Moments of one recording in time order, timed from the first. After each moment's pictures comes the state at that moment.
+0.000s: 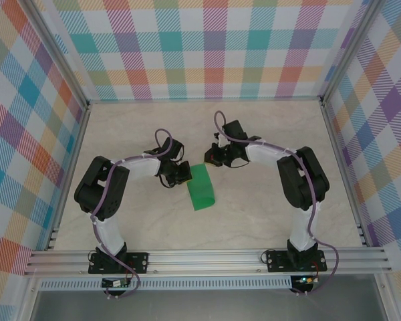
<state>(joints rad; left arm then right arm) -0.47 1.85 1.03 -0.36 0.32 -0.78 0.53 1.95 1.27 -0.29 -0.60 0.71</state>
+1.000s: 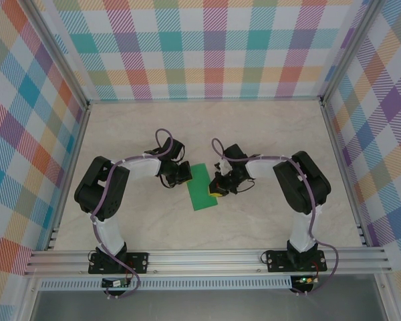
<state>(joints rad) -0.48 1.86 1.03 -0.36 0.30 -0.78 0.57 1.89 0.98 -0.36 -0.72 0.62</state>
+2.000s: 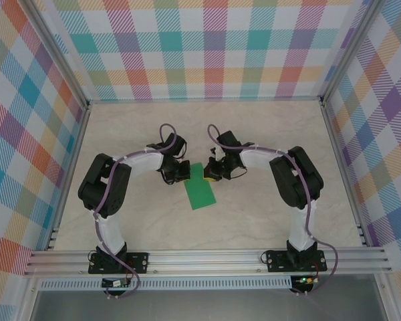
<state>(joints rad) -0.48 1.88 1.16 -0.55 0.24 -0.65 0.57 1.99 1.23 -0.39 -0.60 0.69</state>
